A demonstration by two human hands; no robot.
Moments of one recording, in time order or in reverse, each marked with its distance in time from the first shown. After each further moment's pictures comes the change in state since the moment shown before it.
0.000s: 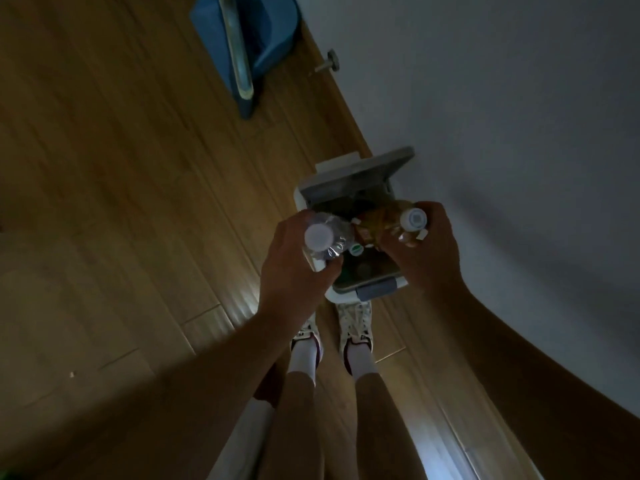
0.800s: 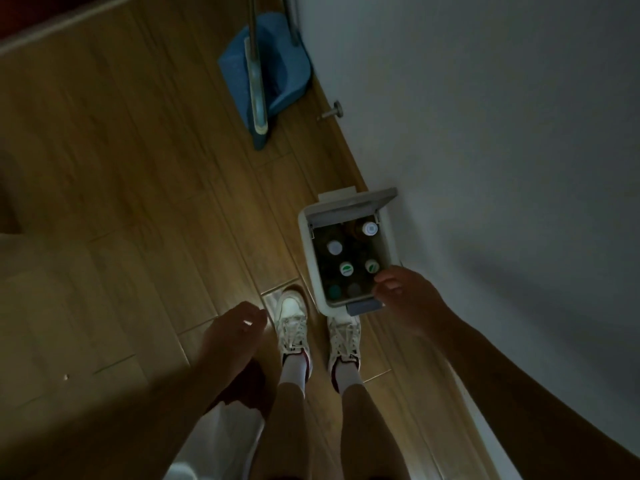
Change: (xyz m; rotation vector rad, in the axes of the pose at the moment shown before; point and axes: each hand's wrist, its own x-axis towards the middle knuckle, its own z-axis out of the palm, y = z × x) left_hand -0.063 -0.040 -0.074 0.168 -0.224 -0.560; right_hand -0.031 -0.016 -0.032 -0.315 -0.442 0.090
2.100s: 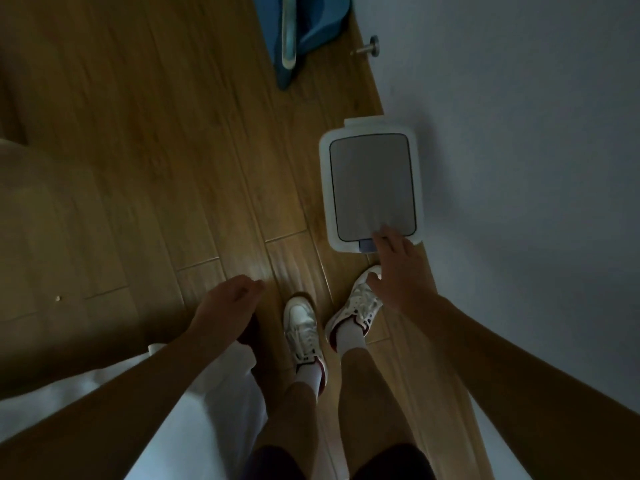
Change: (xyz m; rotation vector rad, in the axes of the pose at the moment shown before) left_hand -0.042 -0.094 0.058 -0.257 0.022 0.008; right_hand 0.005 0.077 0.098 -0.685 0.066 -0.287
